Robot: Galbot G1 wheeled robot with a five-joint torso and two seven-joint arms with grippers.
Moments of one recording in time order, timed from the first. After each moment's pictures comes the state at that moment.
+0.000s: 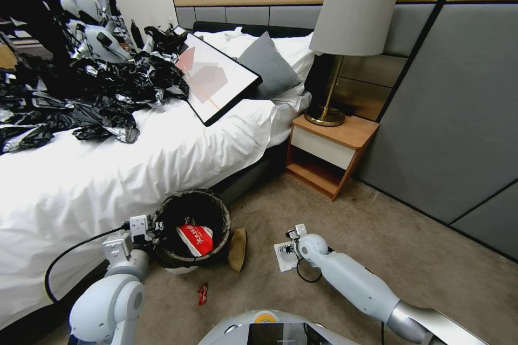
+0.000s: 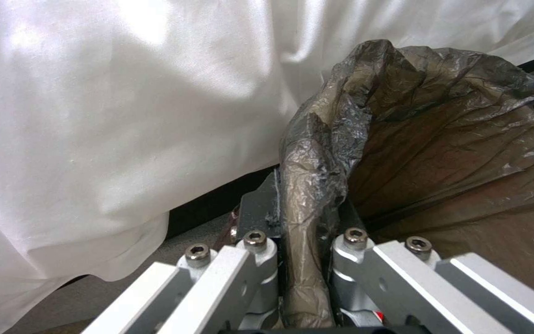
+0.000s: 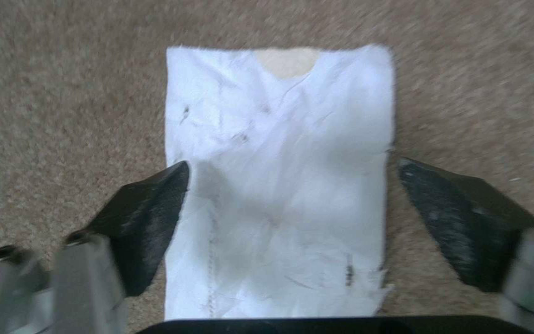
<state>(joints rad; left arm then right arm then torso) 1.61 -1.43 -0.83 -2.41 -0.34 0.74 -0.15 -0.84 1.10 -0.31 1.36 1.03 -0.74 0.45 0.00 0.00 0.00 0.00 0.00</state>
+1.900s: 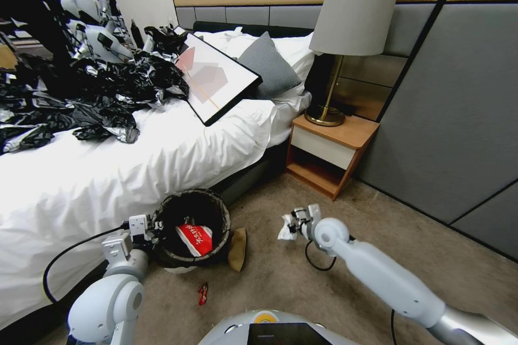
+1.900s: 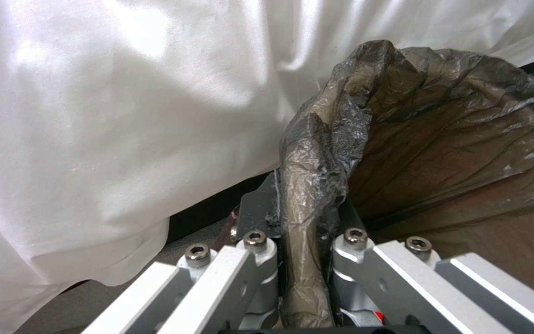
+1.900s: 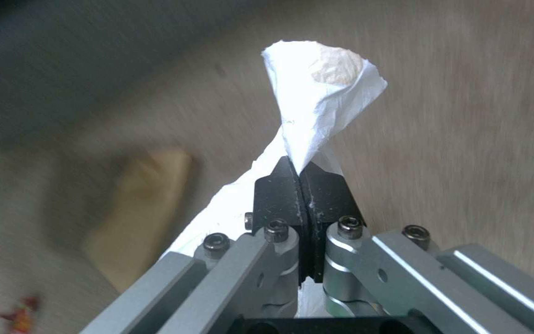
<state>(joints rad) 1.61 -1.43 -0.83 -2.42 -0.34 0.74 -0.16 -0.82 0.81 -0.08 2.05 1.35 -0.74 0.60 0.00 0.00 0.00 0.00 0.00</state>
